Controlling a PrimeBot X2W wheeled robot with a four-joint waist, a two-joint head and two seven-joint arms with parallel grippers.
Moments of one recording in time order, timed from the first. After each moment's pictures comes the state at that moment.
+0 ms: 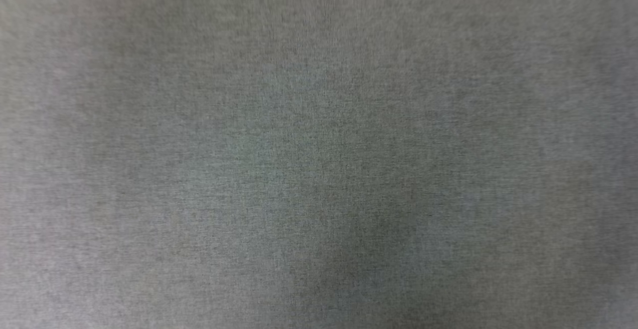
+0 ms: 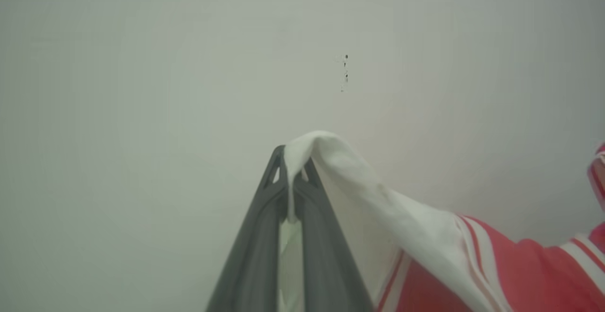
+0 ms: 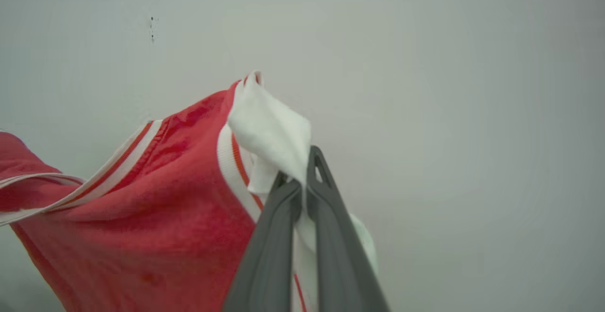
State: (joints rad) left arm -1.65 0.39 -0.26 0.50 -0.48 0.03 -0.08; right arm -1.58 -0.35 0.10 0.41 0.38 0.13 0.17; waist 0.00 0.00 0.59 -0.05
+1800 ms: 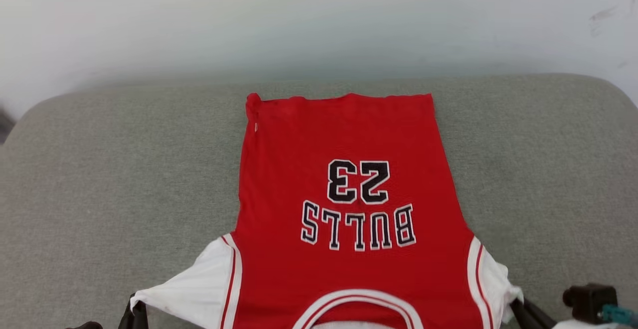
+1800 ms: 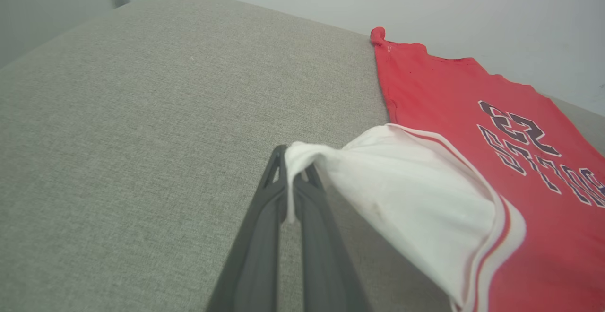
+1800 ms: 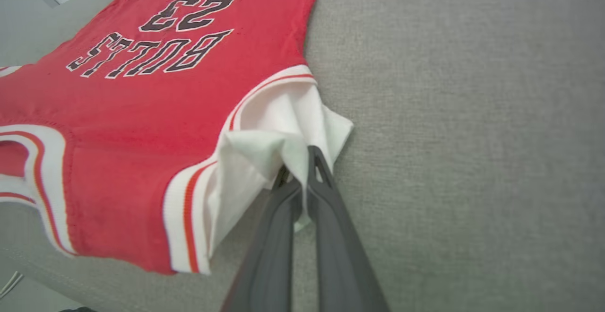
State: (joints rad) left arm 0.26 0.25 -0.06 -0.01 -0.53 0.19 -0.12; right arm 0.10 -0.33 0.16 0.19 0.47 0.13 0.07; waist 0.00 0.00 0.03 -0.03
